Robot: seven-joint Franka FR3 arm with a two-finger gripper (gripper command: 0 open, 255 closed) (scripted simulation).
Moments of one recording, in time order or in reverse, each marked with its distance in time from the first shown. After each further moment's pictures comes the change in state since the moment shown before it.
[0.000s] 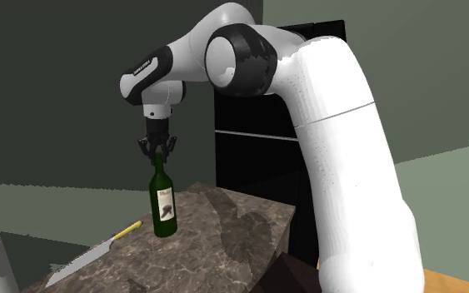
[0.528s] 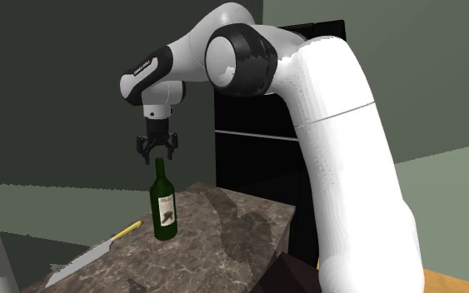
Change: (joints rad) arm 0.001 -0.001 0.000 -0.004 0.000 0.004 0.000
